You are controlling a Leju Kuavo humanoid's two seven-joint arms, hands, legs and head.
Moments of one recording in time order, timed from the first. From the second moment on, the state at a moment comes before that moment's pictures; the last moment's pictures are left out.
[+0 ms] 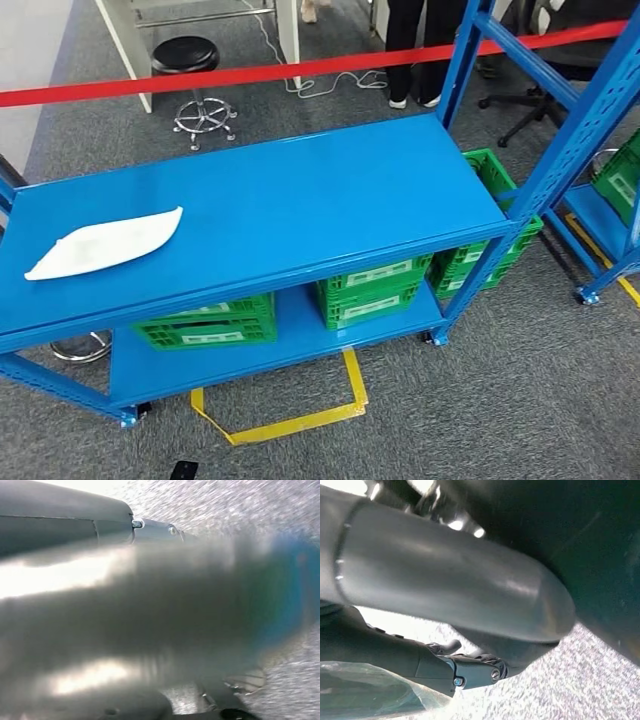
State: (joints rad) left arm -0.10 -0.20 1.04 -0.21 -1.13 0.23 -0.13; right arm -0.05 0.18 -0.41 -0.19 1.31 0.02 0.09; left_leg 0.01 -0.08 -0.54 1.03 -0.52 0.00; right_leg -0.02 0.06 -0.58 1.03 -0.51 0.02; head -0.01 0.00
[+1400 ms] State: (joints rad) left arm -0.11 -0.09 0.66 -0.29 -0.66 0.14 0.12; right arm 0.01 0.13 -0.23 -0.25 0.81 0.01 0.13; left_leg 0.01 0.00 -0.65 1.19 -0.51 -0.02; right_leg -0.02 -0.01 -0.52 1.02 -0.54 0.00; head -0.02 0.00
